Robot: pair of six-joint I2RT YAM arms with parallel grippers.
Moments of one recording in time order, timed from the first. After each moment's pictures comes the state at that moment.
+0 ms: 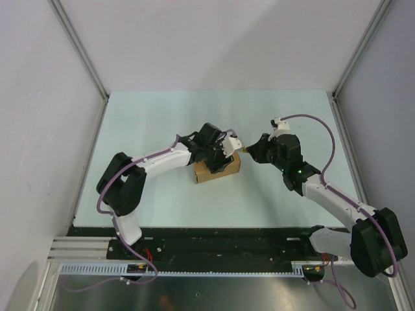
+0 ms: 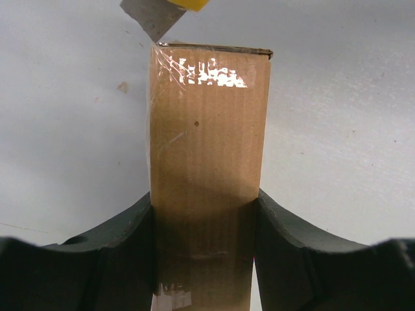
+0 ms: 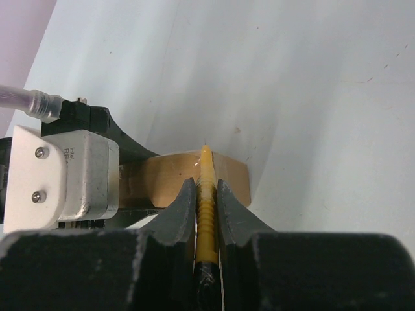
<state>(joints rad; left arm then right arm) -0.72 1.80 1.25 -0.38 0.25 0.43 0.48 1.17 0.70 0.13 -0.05 0.48</state>
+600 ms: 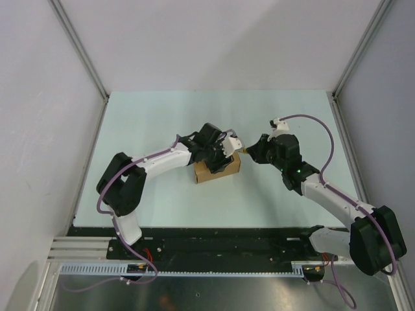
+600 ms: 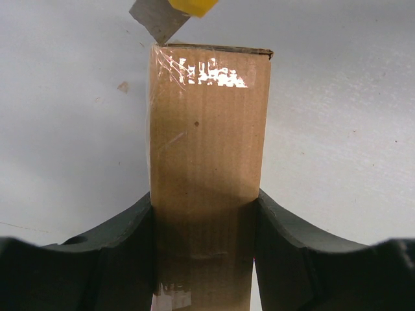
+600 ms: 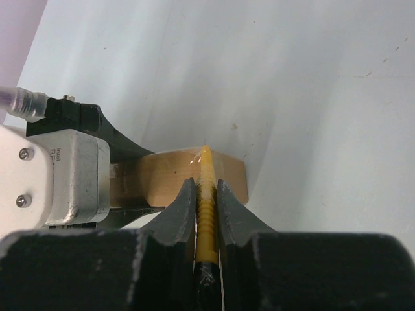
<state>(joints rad) -0.72 1.80 1.25 -0.38 0.25 0.43 0.48 1.19 0.70 0.12 -0.05 0.48</state>
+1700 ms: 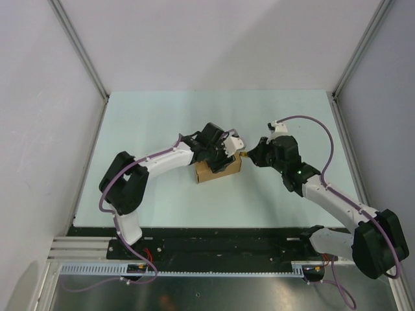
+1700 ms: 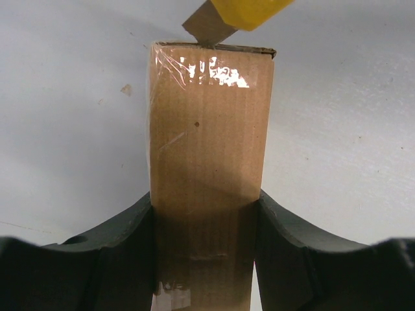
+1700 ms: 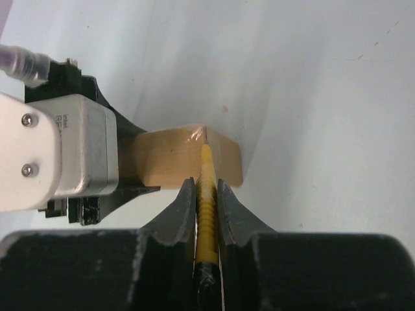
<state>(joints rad) -0.73 1.82 1.28 -0.39 0.22 0.42 0.51 1.17 0.71 0.04 -0.02 0.45</state>
